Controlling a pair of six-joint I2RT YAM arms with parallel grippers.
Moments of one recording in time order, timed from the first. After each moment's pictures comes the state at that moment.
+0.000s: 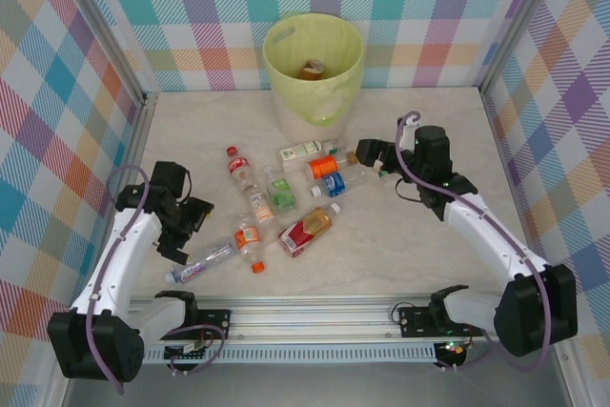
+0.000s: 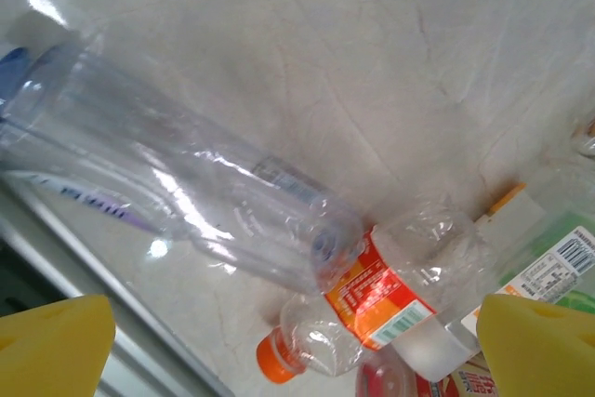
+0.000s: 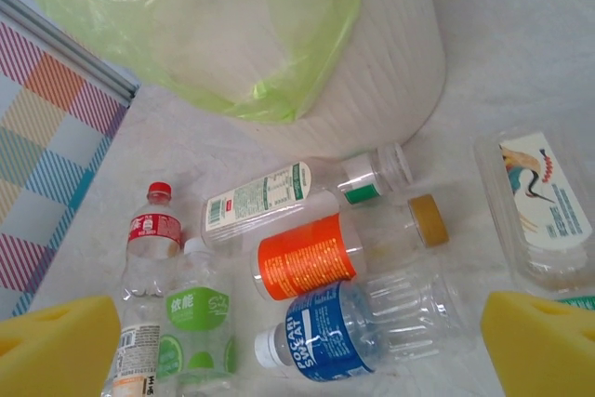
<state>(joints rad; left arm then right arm) -0.05 1.05 0.94 -1.28 0.09 -1.25 0.32 1.17 0.85 -0.12 -0.26 0.48</state>
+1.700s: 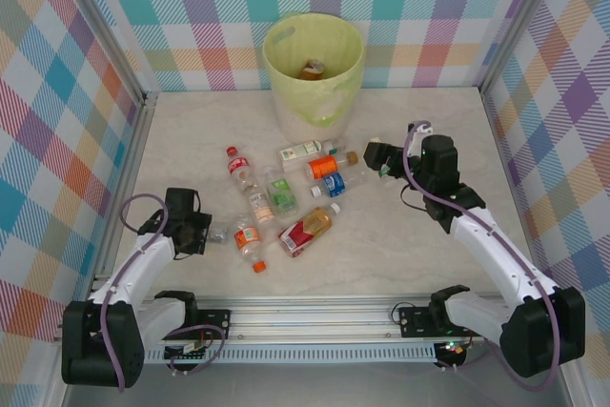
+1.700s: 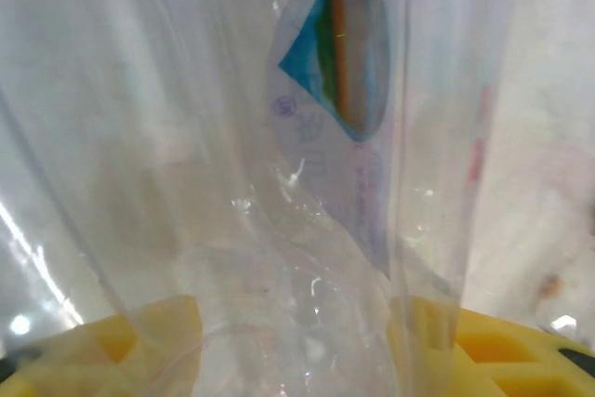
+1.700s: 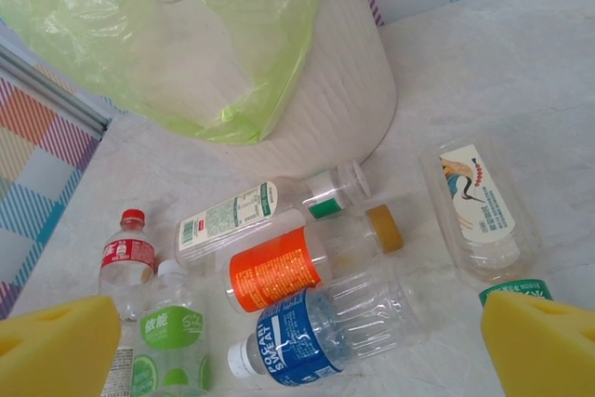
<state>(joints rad) -0.04 1.01 0.48 -0.55 -0.01 -1.38 0.32 1.07 0.80 -0.13 -0.15 0.49</state>
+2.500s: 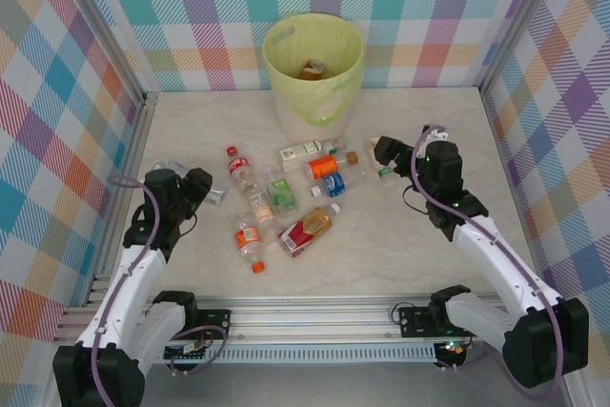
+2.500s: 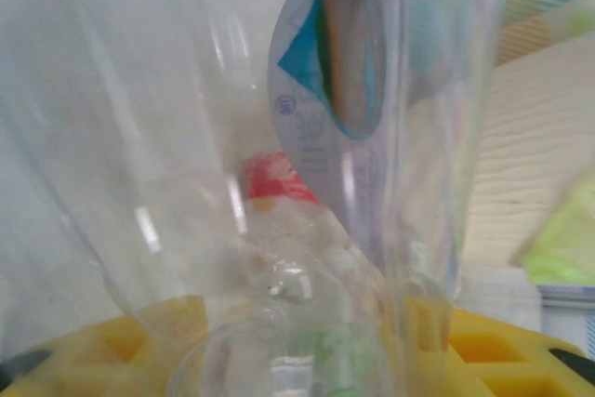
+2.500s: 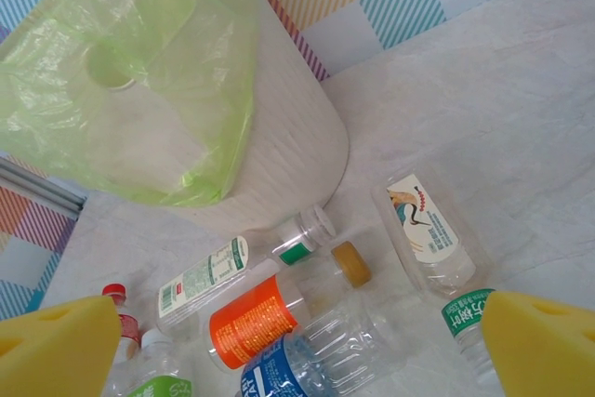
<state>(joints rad) -0.04 0.84 0.61 -0.29 0.07 -0.94 0.32 1.02 0.75 -0.07 0.00 0.61</state>
